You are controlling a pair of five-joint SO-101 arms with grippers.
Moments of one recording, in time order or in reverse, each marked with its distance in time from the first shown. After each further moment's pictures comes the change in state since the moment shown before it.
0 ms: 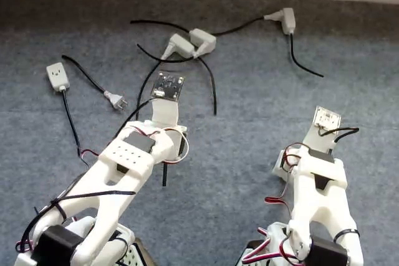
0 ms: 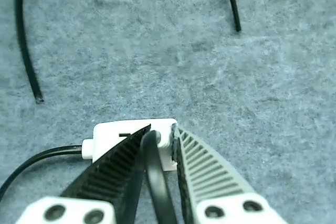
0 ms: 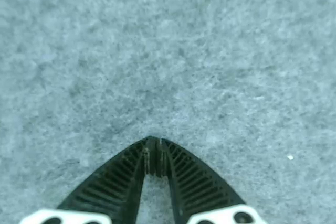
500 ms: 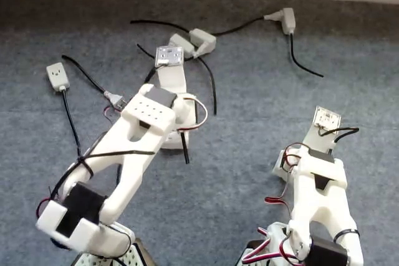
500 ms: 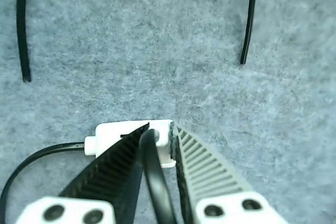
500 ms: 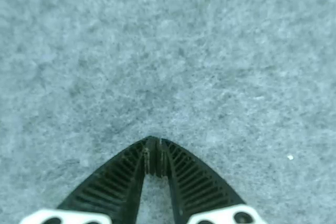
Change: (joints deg) left arm 2.4 19.2 -28.7 21.0 17.6; right arm 0.0 0.0 0.0 0.0 0.0
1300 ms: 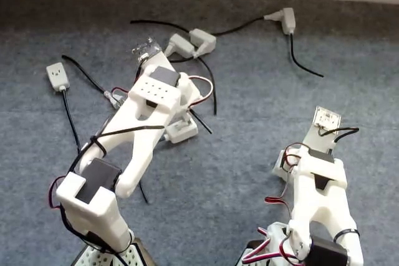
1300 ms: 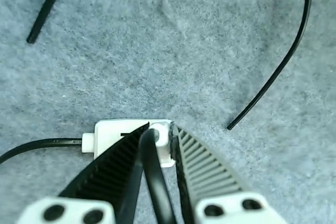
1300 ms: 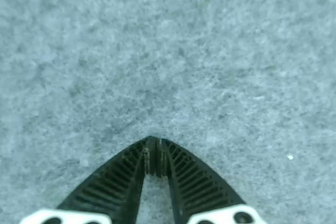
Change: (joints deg) left arm -0.5 16.5 -21.1 9.1 29.8; right arm 0.0 0.0 0.0 0.0 0.0
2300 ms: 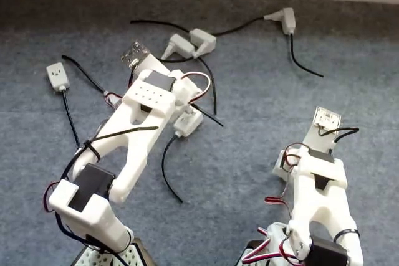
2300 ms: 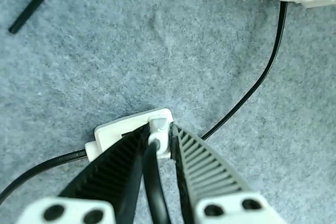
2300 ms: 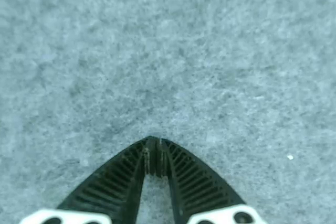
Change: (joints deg) left arm -3.2 -4.0 5.5 -10.0 10.7; right arm 0.0 0.0 0.0 0.0 0.0
